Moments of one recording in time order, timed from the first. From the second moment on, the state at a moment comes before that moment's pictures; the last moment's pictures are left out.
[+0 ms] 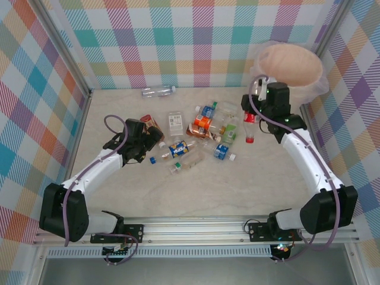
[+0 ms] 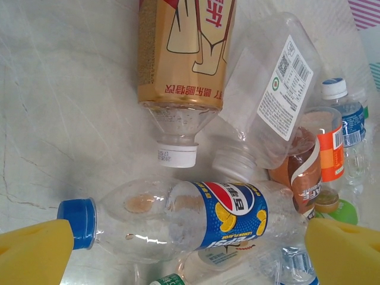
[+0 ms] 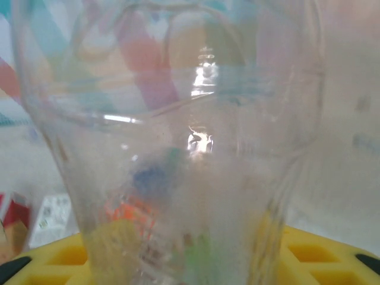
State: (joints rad) left arm -0.32 1.31 0.88 -0.42 0.04 -1.10; right arm 0.23 1.35 1.32 -0.39 -0.01 0.23
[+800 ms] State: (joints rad) left arm -0.32 1.27 0.88 -0.44 0.03 -1.10; right arm 0.01 1.79 2.03 -0.19 0.24 0.12
